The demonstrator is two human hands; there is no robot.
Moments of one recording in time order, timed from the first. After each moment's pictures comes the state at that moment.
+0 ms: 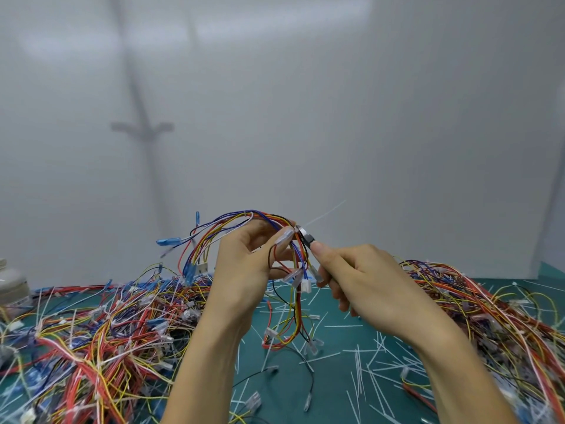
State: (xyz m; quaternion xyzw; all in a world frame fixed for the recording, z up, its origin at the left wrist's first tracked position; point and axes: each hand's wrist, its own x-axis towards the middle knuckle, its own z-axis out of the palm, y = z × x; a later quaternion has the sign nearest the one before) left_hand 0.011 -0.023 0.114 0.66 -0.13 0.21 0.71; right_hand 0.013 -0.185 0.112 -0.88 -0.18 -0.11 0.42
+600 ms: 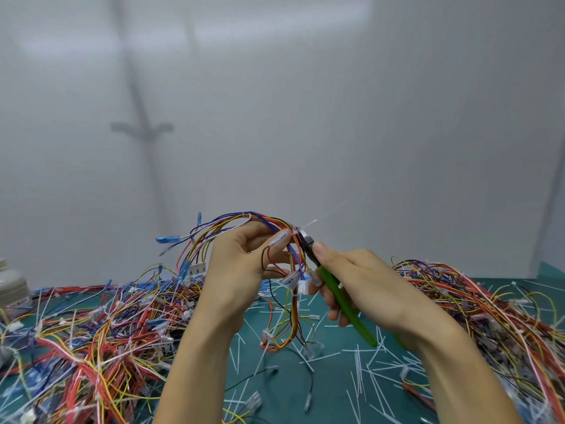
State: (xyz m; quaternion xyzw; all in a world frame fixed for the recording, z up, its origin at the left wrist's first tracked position) left_hand 0.009 -0.015 0.115 0.67 -0.15 0.20 0.70; right_hand 0.015 -0.185 0.110 -0.81 -0.18 0.03 0.56
